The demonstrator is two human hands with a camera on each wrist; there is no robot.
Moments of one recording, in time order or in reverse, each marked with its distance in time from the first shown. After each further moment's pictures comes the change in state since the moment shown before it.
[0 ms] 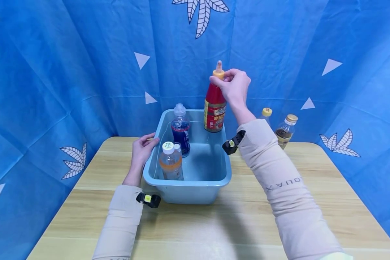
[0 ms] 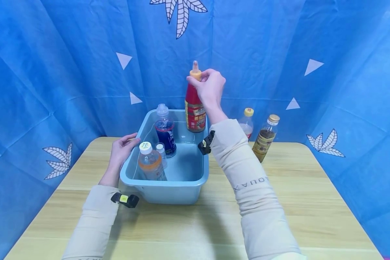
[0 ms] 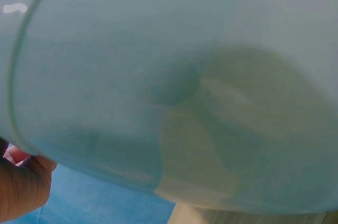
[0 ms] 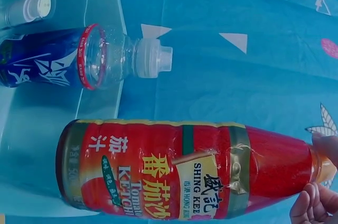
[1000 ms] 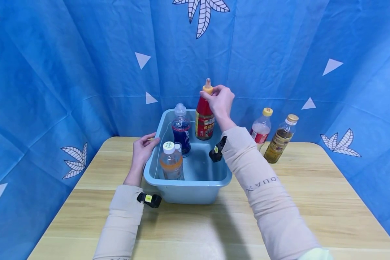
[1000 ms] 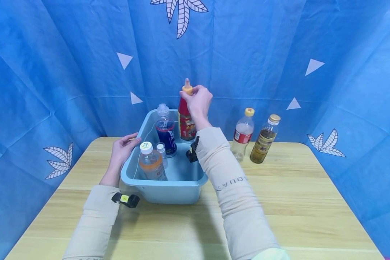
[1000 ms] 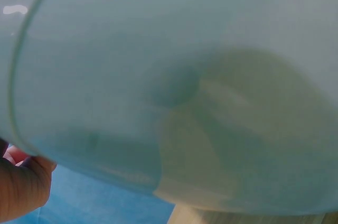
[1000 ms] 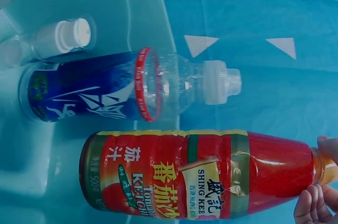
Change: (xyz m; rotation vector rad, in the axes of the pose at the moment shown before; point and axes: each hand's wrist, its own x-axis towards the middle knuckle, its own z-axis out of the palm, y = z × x) left_hand 0.001 0.001 0.001 0.018 0.021 -0.003; right_hand -0.014 0.027 0.047 0.005 -0.047 0.102
